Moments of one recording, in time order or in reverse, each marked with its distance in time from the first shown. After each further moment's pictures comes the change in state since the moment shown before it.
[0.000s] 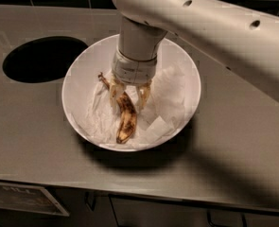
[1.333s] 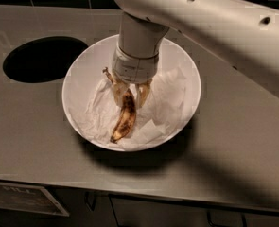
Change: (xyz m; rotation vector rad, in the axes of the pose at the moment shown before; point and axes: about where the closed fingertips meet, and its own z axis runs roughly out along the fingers) arm -0.005 -0.004 -0.012 -0.006 0.024 0.000
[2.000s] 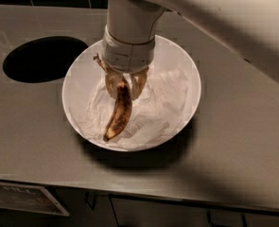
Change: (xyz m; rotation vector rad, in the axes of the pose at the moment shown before) arm -0.015 -0.016 -0.045 -0.030 0.078 -0.041
